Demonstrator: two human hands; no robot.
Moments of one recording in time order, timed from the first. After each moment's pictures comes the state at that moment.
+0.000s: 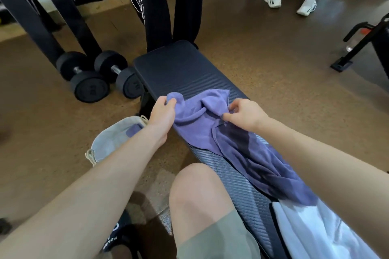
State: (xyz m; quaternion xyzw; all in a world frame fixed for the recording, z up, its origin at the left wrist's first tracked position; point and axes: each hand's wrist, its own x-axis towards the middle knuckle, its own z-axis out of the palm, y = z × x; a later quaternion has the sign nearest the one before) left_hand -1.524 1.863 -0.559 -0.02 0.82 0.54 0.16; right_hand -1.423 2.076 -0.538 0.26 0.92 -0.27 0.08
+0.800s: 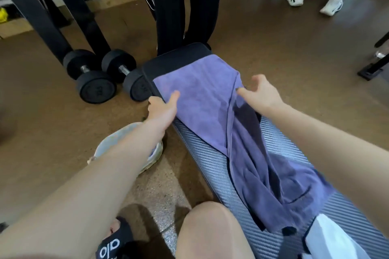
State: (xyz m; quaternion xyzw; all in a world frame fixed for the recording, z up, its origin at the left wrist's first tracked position) left_hand -1.607 1.863 -0.572 -0.12 0.83 0.51 0.21; right_hand -1.522 2.114 -0.546 0.34 0.87 -0.36 -0.01
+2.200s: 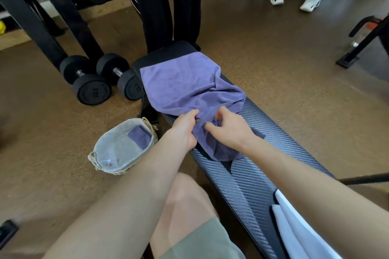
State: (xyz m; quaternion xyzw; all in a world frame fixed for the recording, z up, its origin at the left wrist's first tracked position) left_hand -1.481 1.914 -0.546 -0.23 0.55 0.71 0.38; right_hand -1.408 2.027 -0.553 0.23 0.92 -0.32 0.02
